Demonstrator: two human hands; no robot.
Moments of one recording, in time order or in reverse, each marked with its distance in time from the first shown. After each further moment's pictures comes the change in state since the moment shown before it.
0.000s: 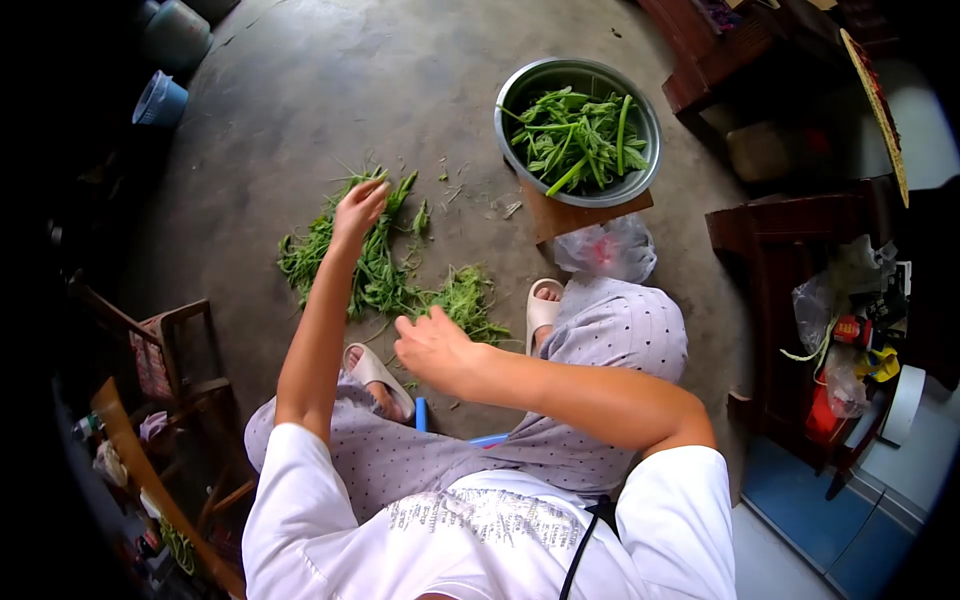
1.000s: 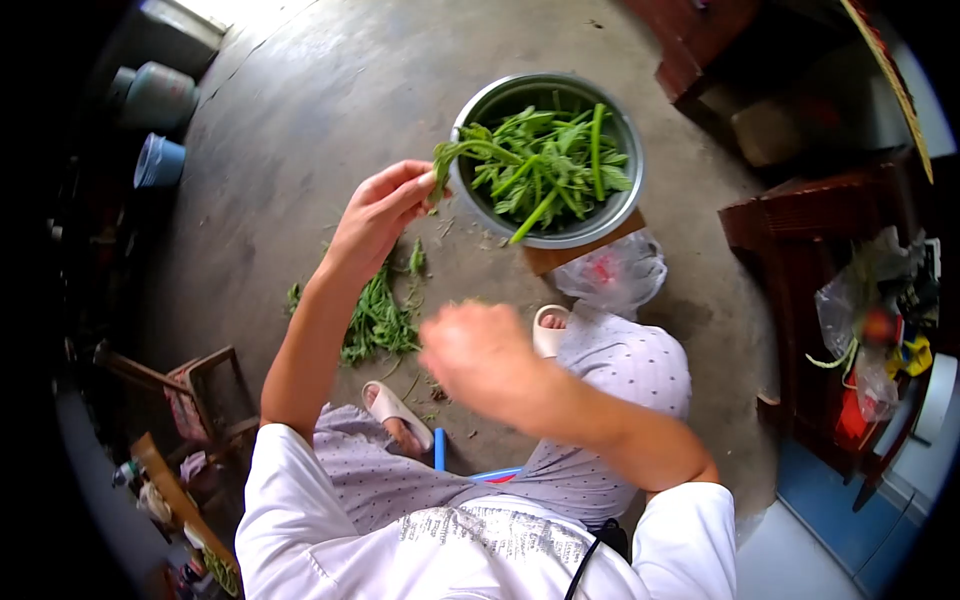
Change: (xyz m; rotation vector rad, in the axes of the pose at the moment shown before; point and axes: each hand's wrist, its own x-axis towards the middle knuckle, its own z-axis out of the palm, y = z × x) left_hand -0.038 0.164 0.133 -0.129 -0.629 0.143; right_hand -0.073 0.085 -0.077 0.349 0.352 0.382
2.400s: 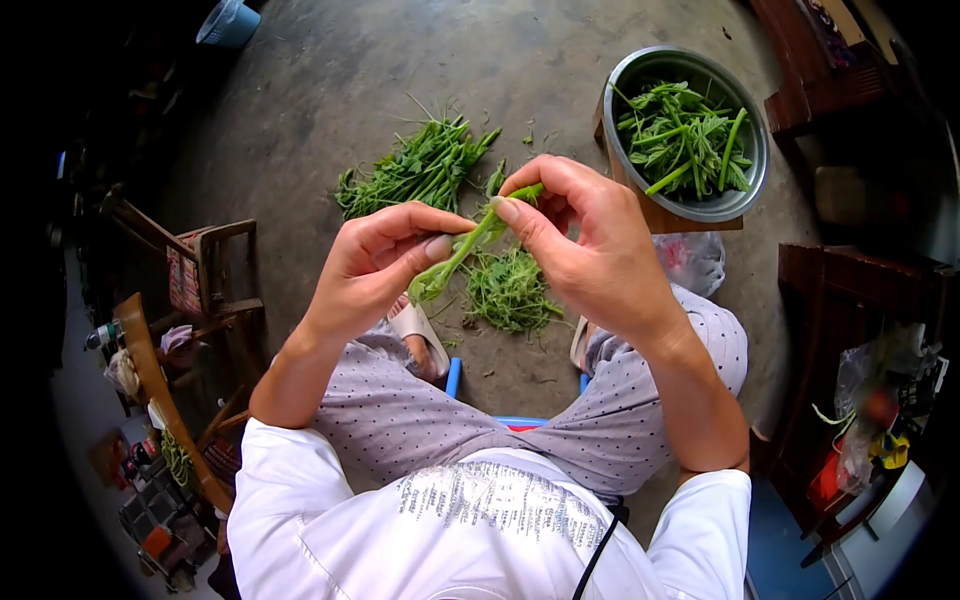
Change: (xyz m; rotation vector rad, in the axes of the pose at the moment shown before) left_hand -0.194 0.021 -0.014 0.157 0.120 0.126; right_hand 0.041 -0.040 -0.005 0.913 0.227 -0.026
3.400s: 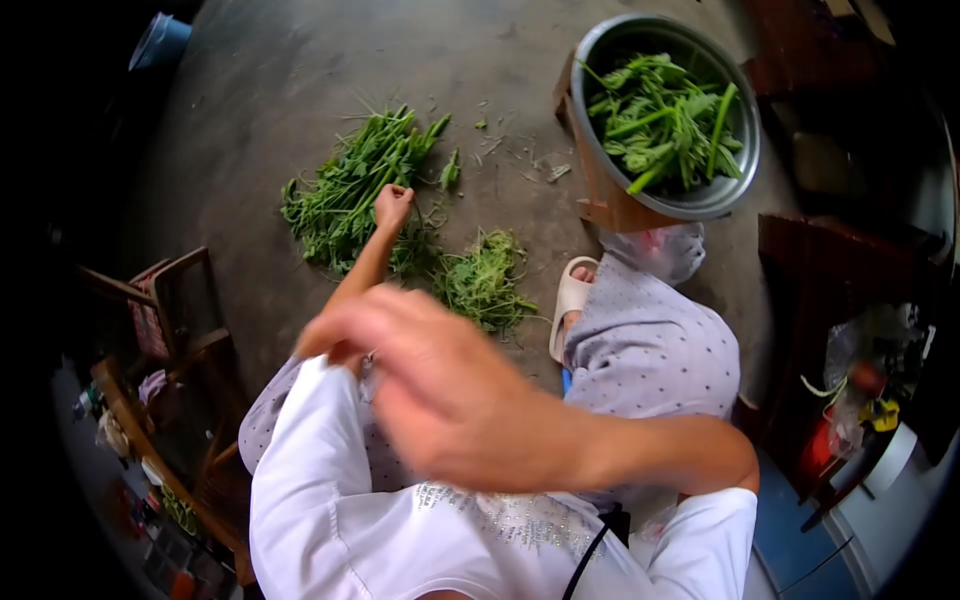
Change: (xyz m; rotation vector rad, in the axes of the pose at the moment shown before) left_hand 0.102 -0.418 -0.130 0.729 0.696 -0.679; right_hand 0.006 -0.008 0.047 0.281 -0.394 0.149
